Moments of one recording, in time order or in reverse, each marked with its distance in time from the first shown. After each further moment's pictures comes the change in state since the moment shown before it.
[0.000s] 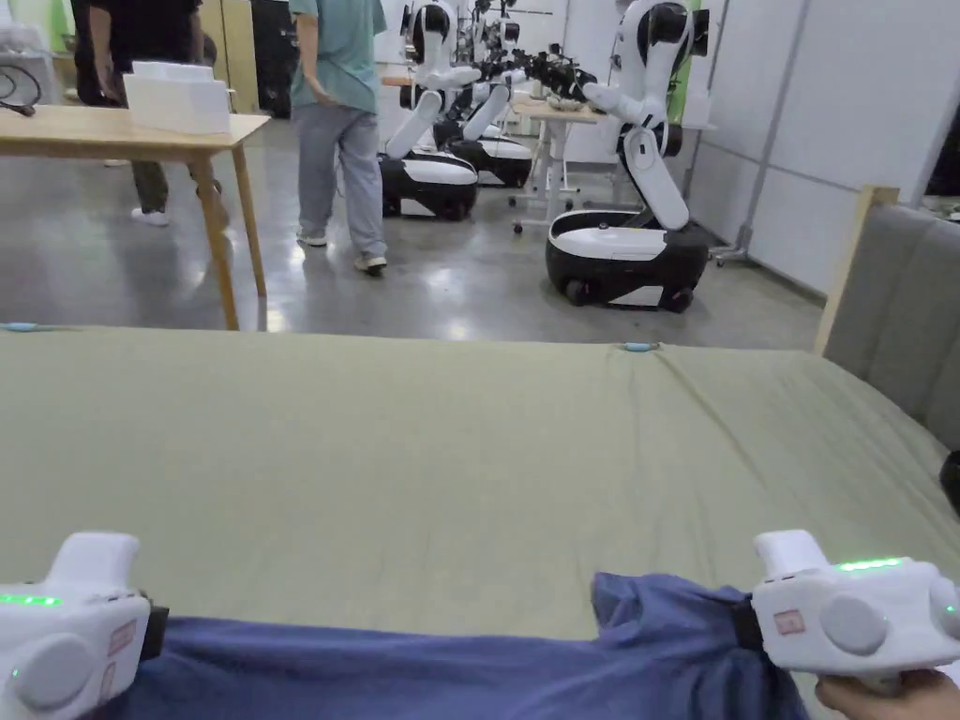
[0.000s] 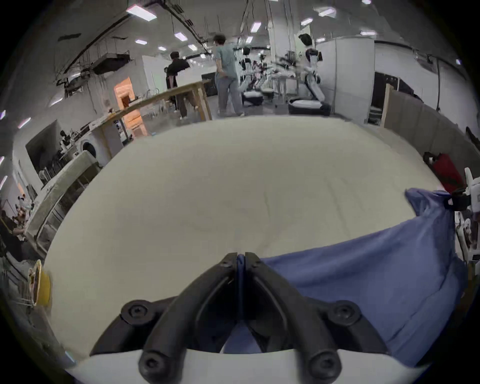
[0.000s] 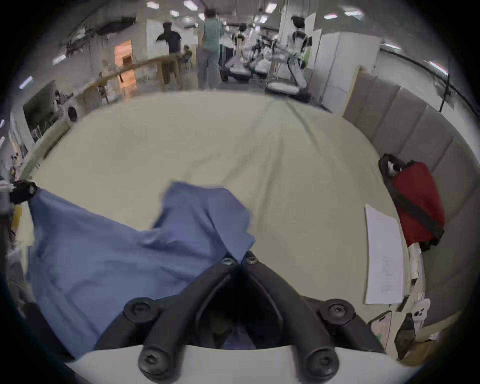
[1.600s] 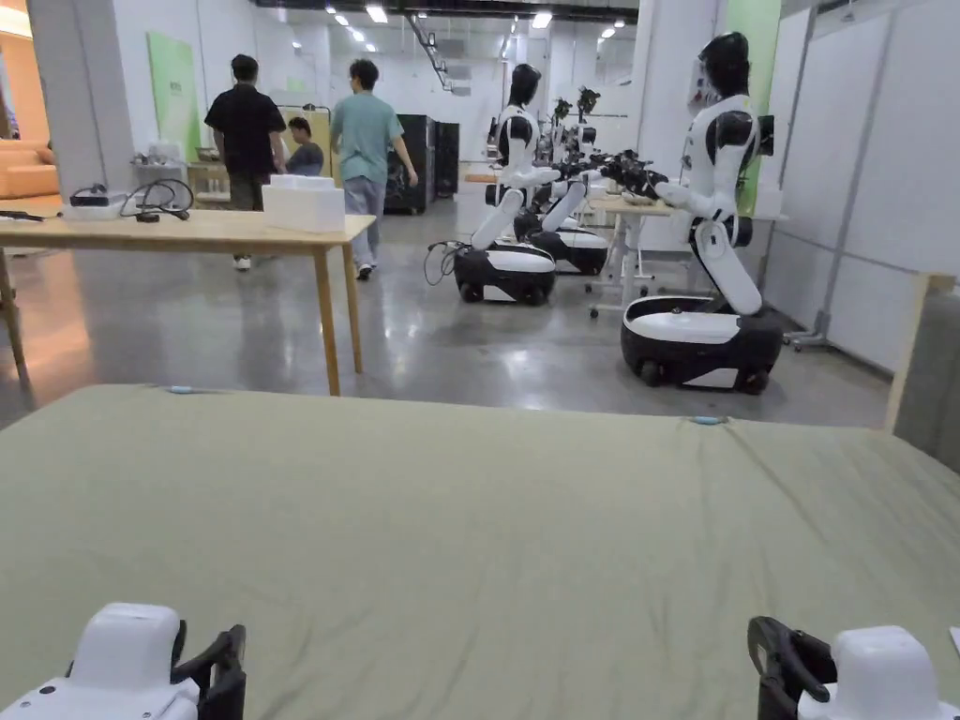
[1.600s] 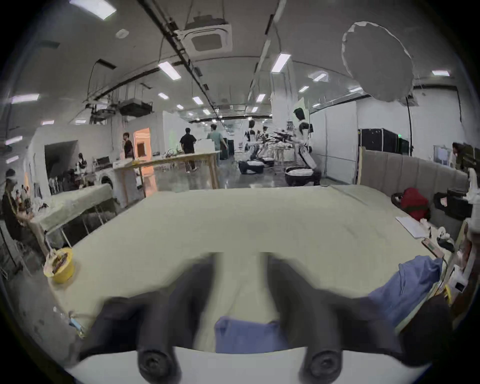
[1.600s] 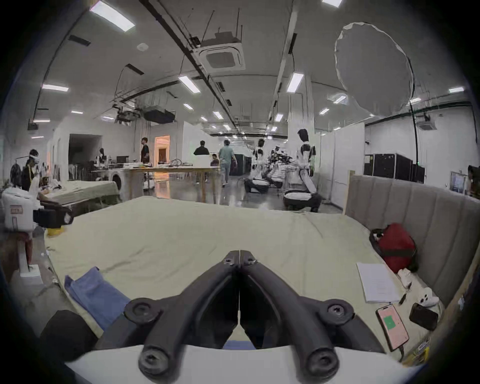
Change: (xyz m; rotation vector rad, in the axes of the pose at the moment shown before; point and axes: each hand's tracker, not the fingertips) left arm -0.041 -0.127 0.207 0.405 -0.002 0.065; right arm -0.136 -0.130 0.205 0.679 0.077 0.038
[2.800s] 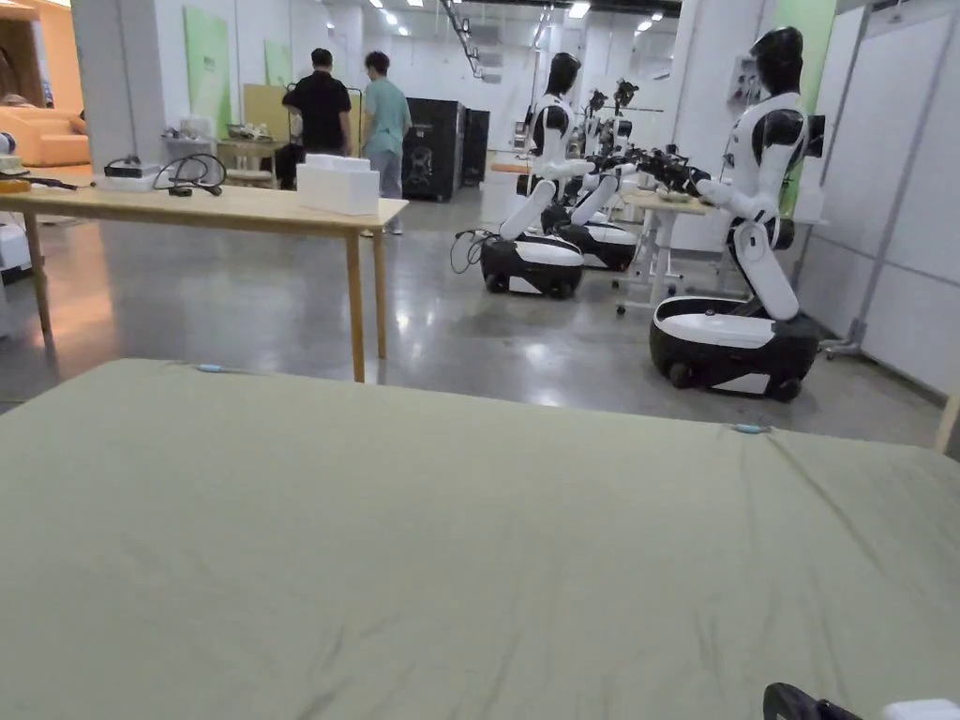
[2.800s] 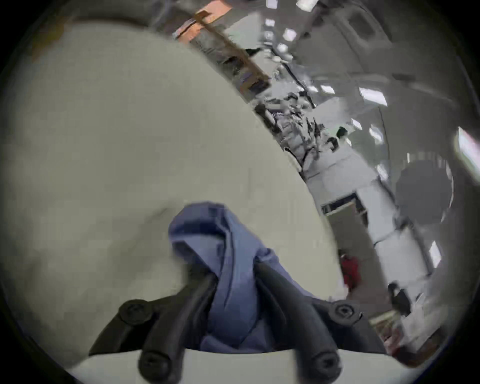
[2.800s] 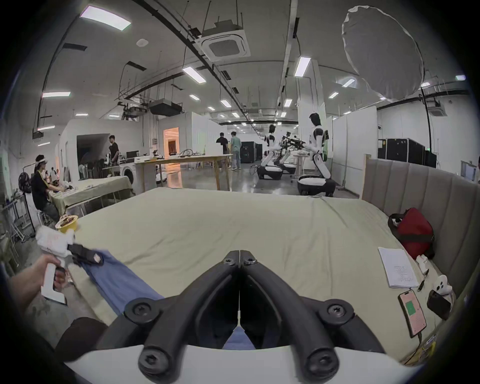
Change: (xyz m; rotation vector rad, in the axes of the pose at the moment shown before) left arm -0.082 -0.038 -0.067 -0.352 -0.263 0.729; right arm -0.039 -0.008 -0.018 -0.088 0.082 -0.028
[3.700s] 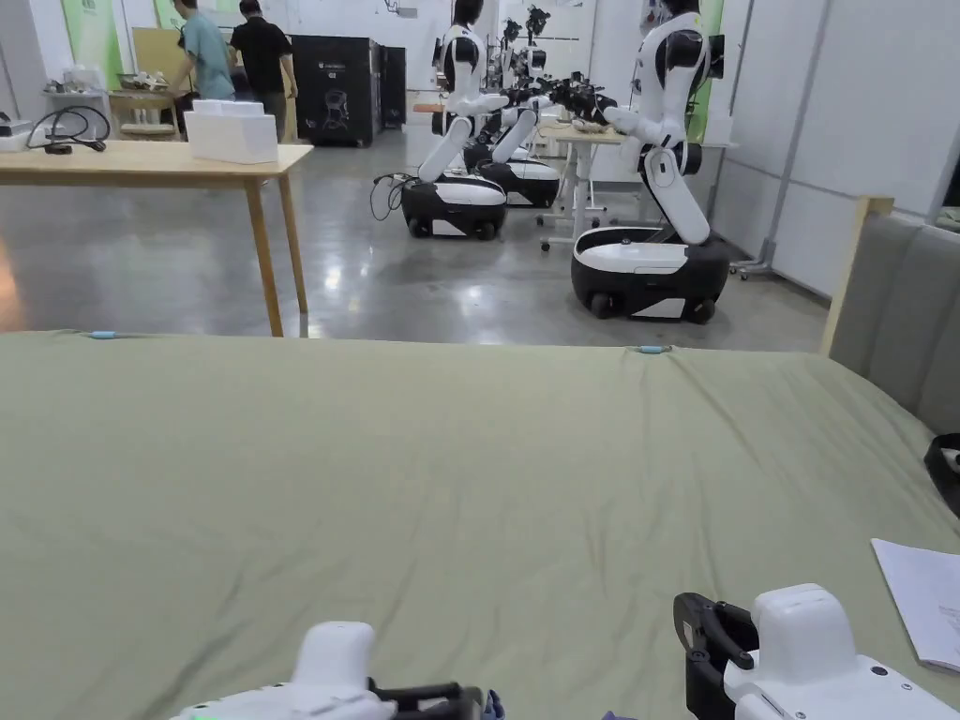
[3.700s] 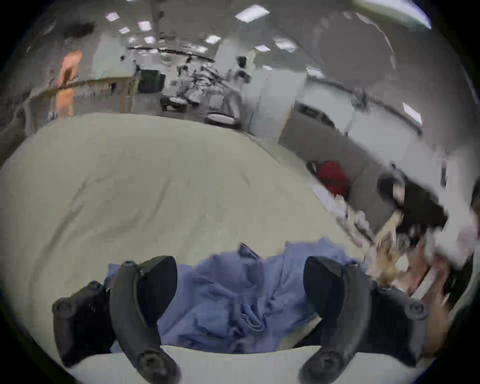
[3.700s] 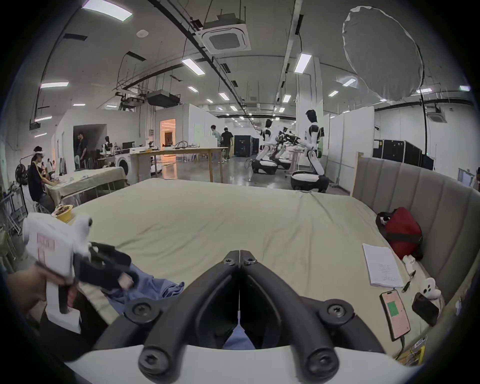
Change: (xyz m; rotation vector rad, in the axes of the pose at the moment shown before) left arm 0.194 -0.146 -0.067 -0.165 -0.169 -0.485; right arm 0.047 -0.009 0.027 -0.040 -0.030 0.022
